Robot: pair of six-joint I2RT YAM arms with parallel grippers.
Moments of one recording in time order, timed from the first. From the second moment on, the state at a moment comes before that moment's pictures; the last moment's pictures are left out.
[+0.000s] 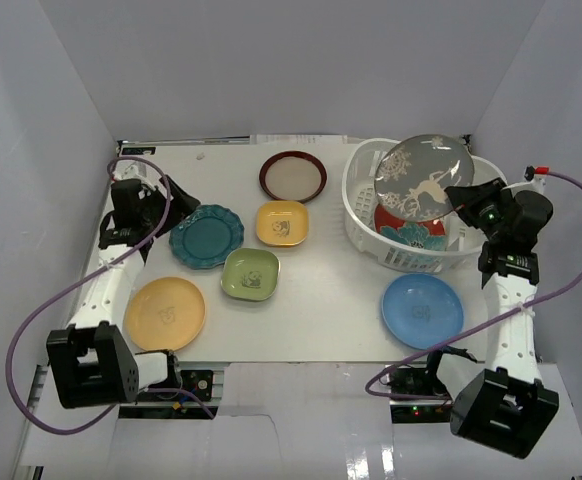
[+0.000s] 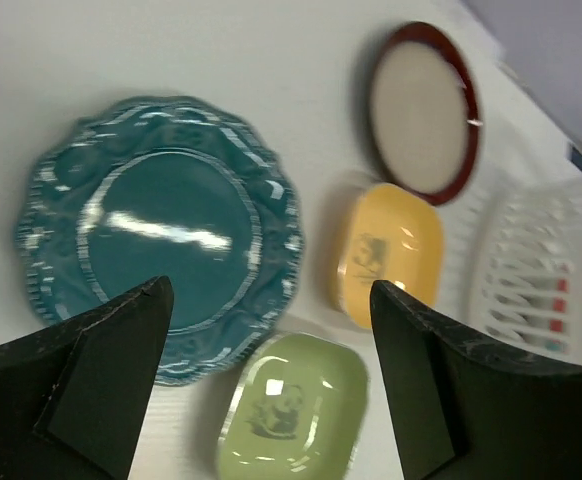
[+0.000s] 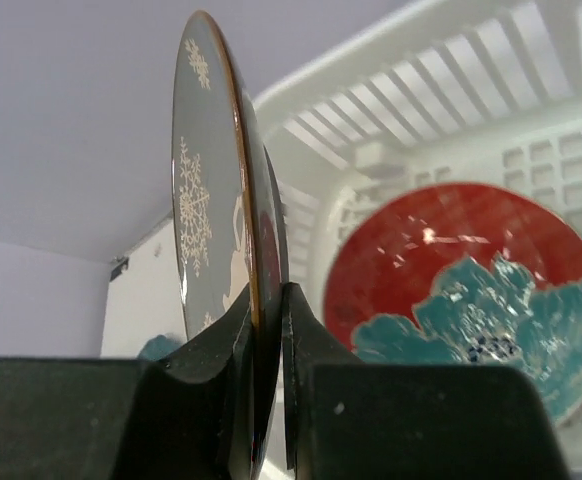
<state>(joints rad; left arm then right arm) 0.07 1.21 0.91 -0.21 0.24 -0.57 -0.28 0.96 0.83 -0.04 -0.43 0.72</state>
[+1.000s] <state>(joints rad) 0.32 1.71 0.90 -0.11 0.43 -0.62 -0.26 1.01 0.71 -0.19 -0.13 0.64</state>
